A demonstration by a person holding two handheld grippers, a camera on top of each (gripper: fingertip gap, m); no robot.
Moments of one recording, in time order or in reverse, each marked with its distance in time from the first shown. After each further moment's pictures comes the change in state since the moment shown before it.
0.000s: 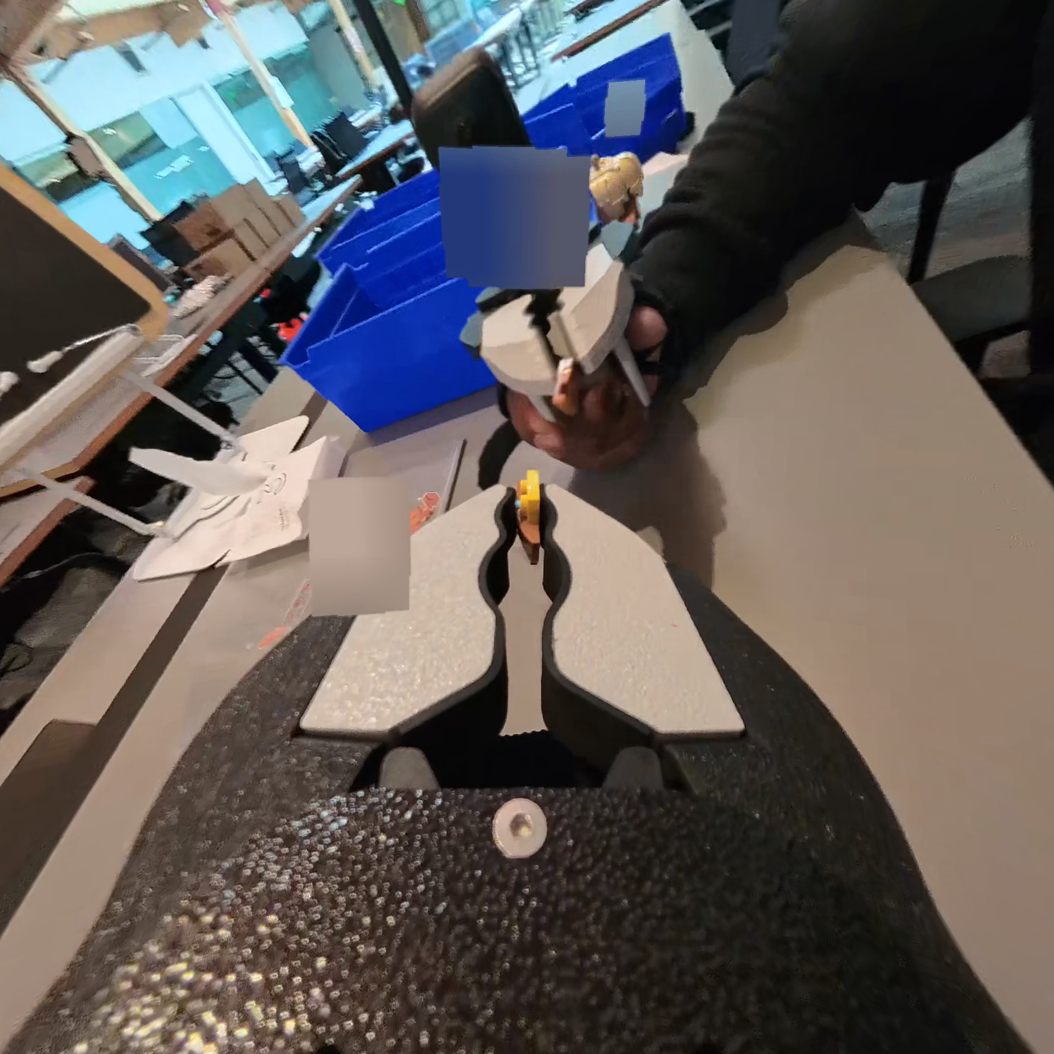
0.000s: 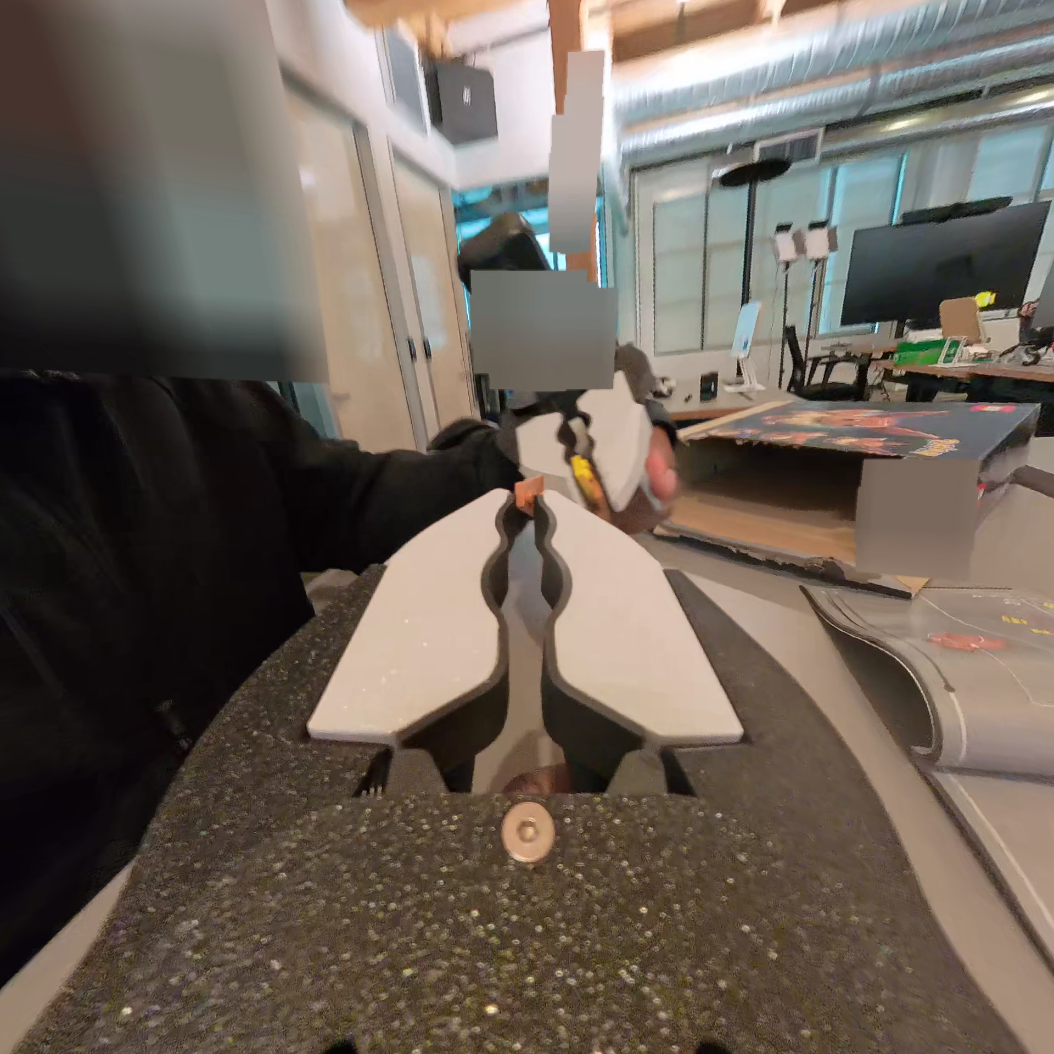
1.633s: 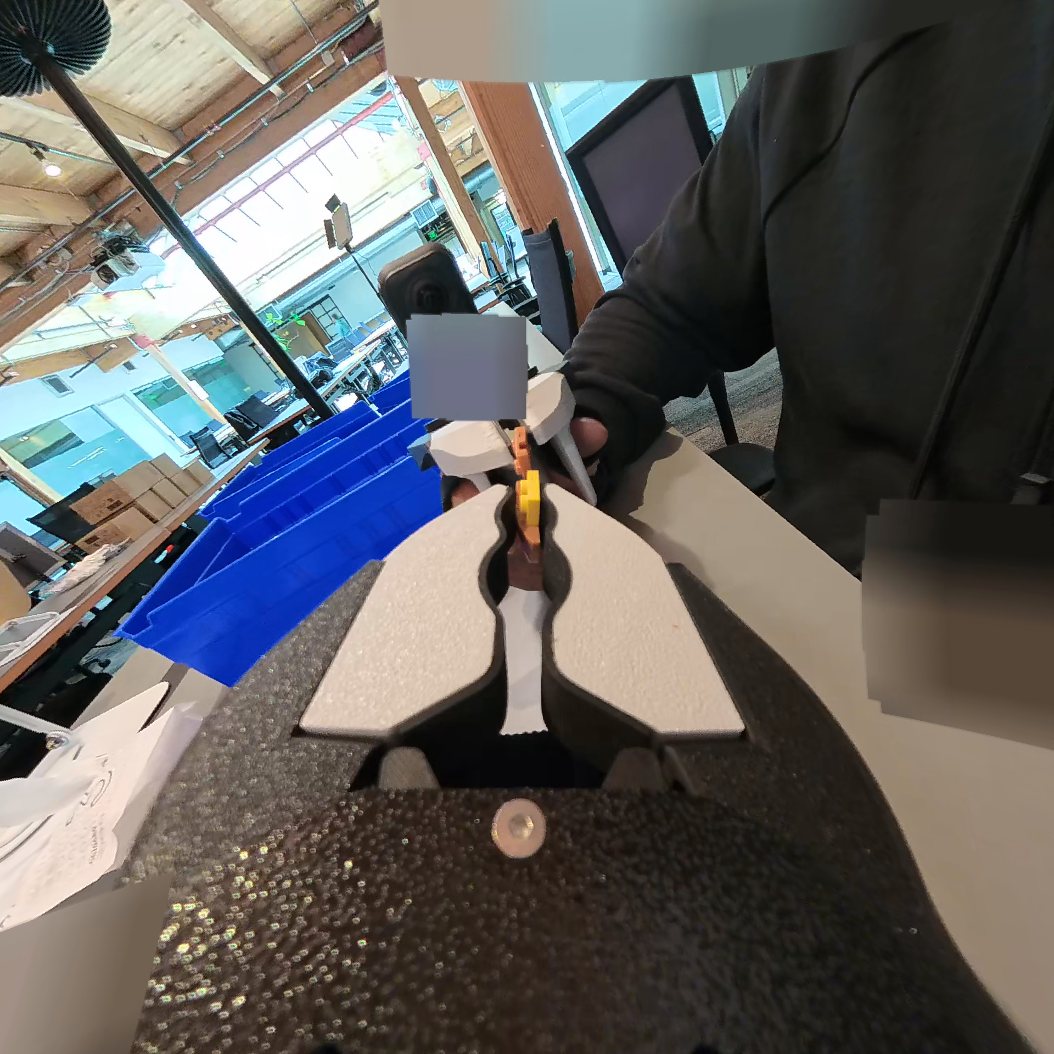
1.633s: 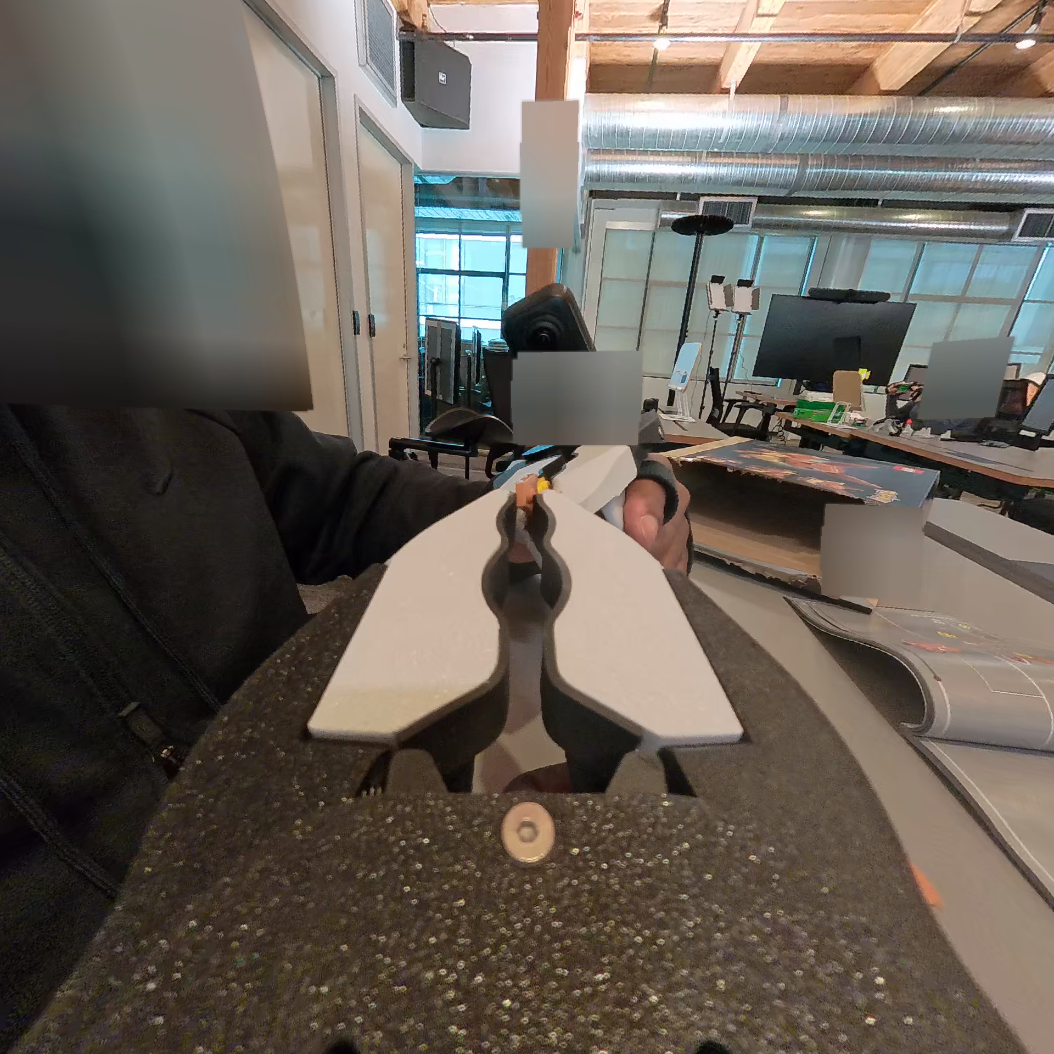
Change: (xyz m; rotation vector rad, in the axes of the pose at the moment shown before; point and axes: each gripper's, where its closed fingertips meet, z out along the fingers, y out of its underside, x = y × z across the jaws) left arm 0.075 -0.058 0.036 0.408 0.236 0.109; right arm -0.073 0.000 -0.018 -0.007 0.095 -0.203
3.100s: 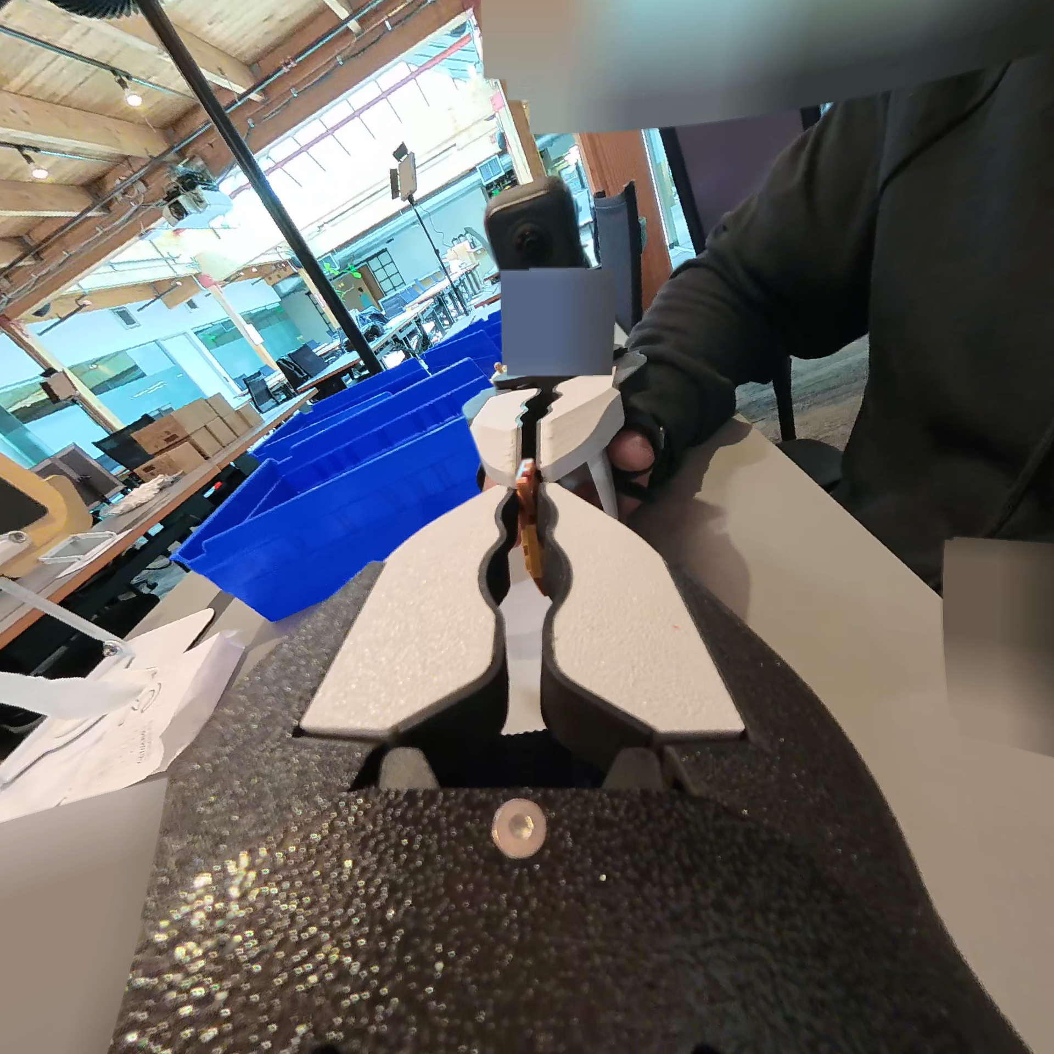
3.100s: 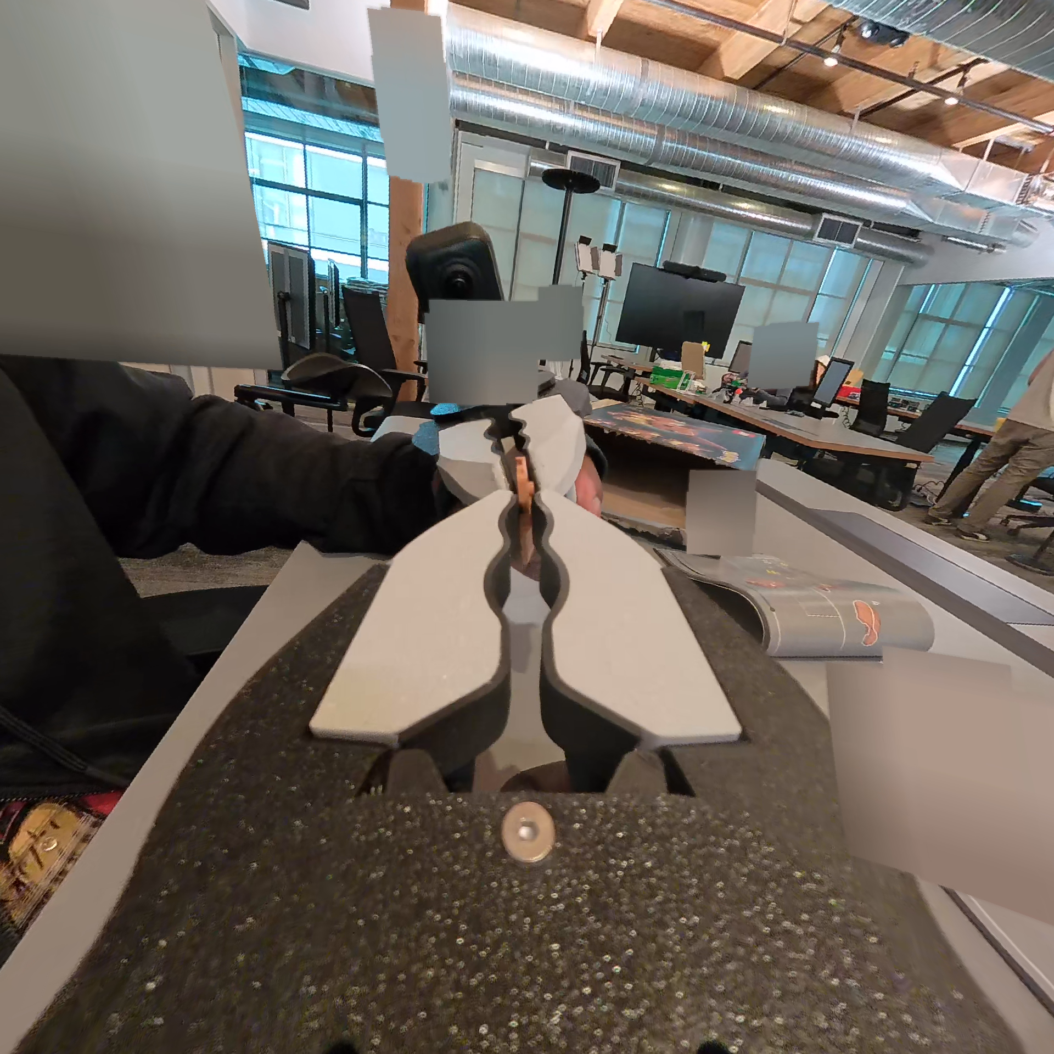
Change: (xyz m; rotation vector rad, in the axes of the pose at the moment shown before) left arm -0.024 0.014 -0.003 -0.055 -0.119 -0.061; right arm 0.032 0.013 -0.003 -0.092 0.248 -0.131
